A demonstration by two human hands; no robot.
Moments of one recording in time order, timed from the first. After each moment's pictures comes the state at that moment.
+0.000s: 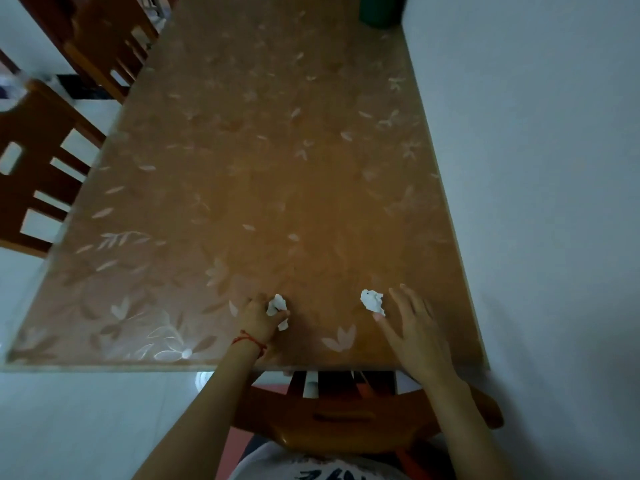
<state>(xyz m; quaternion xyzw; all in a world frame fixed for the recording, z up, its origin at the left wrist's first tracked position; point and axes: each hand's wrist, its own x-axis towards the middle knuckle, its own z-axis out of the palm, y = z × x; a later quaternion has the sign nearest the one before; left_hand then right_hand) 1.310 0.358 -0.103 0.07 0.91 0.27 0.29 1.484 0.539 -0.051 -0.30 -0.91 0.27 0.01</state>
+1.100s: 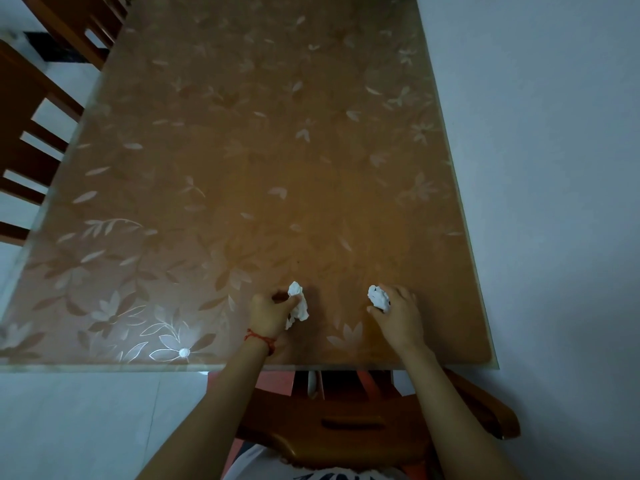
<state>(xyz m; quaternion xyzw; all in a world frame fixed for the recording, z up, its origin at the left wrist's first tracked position) 1.305 0.370 -0.125 0.03 0.83 0.48 0.27 1.437 0.547 -0.129 -0.40 -0.85 0.34 -0.04</state>
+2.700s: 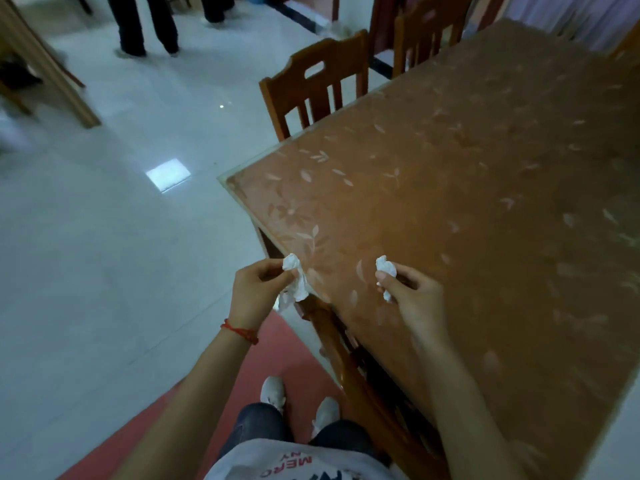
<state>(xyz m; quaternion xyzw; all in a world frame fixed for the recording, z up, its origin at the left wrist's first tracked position) 1.415 0.218 -0.011 -0.25 0.76 0.59 -0.06 1.379 0.426 -0.001 -0.14 -0.73 0.66 -0.11</state>
